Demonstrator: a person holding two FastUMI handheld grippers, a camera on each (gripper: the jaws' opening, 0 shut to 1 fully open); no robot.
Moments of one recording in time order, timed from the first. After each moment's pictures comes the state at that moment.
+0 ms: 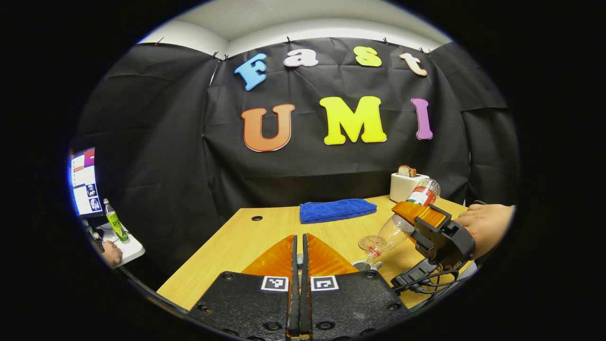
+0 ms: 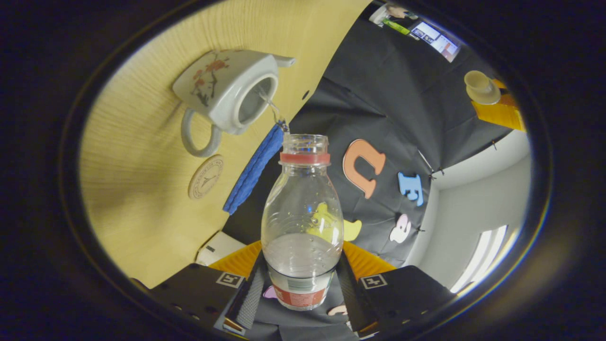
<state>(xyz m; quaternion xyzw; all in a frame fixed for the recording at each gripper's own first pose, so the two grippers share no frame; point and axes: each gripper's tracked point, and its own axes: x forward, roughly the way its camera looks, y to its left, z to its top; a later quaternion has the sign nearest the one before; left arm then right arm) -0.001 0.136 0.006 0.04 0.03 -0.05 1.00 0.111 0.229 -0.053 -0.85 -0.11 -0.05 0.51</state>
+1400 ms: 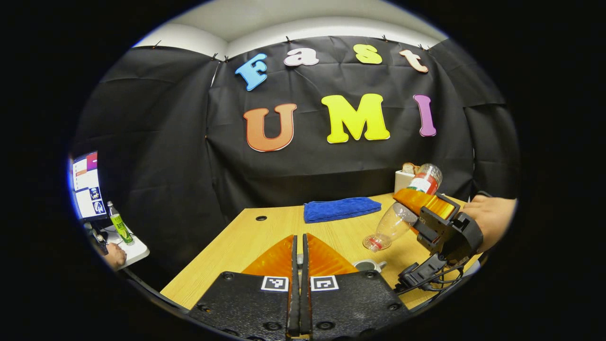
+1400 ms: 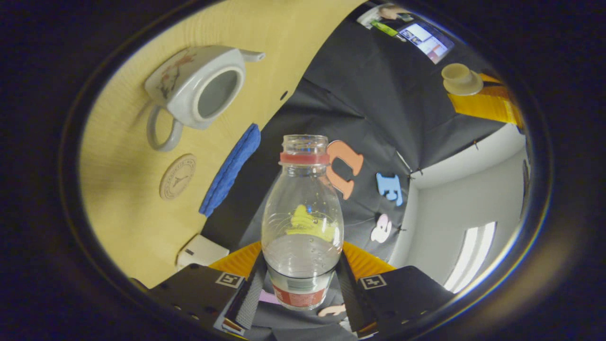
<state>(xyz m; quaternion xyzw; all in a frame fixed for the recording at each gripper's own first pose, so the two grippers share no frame) -0.001 0.139 0.010 0.05 0.03 -0.03 1.00 0.112 0.239 -0.046 -0.81 -0.15 -0.05 0.57</state>
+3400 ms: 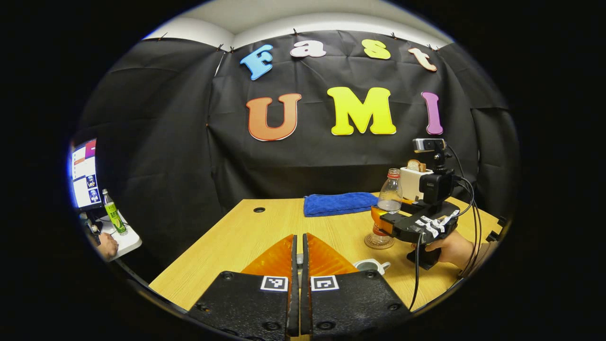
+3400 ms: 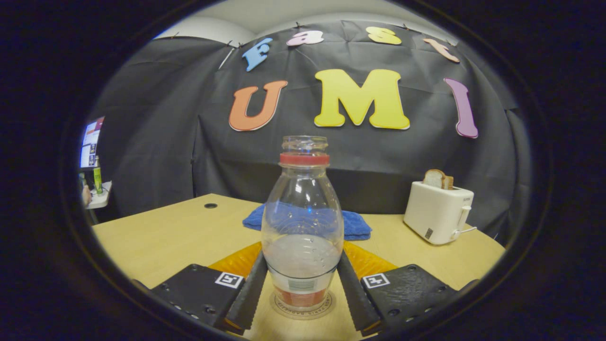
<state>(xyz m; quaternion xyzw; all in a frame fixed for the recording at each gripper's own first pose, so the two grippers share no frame) 0.022 0.137 -0.020 0.03 0.06 -0.02 1.00 0.236 0.241 -0.115 -0.02 0.09 0.12 0.99</state>
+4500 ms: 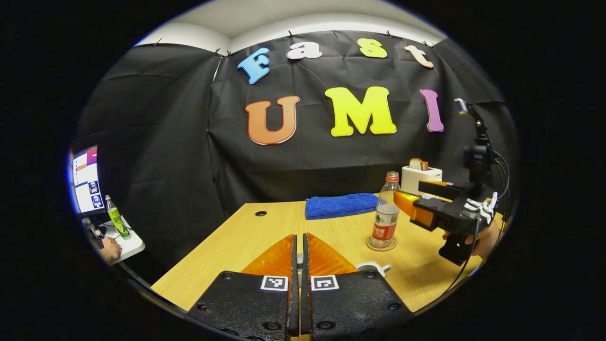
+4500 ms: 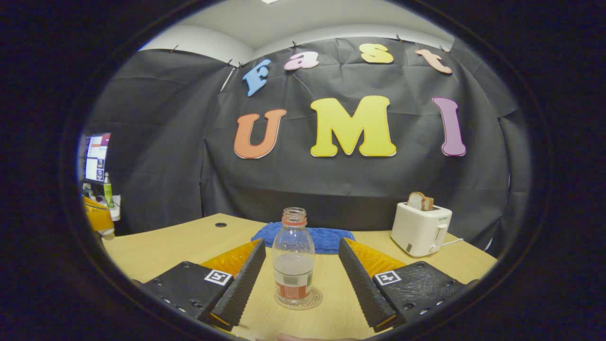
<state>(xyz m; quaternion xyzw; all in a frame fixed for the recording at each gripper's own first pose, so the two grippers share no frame) 0.023 0.123 -0.002 0.03 0.03 -0.02 1.00 0.151 0.200 -0.043 0.00 0.03 0.13 0.99</state>
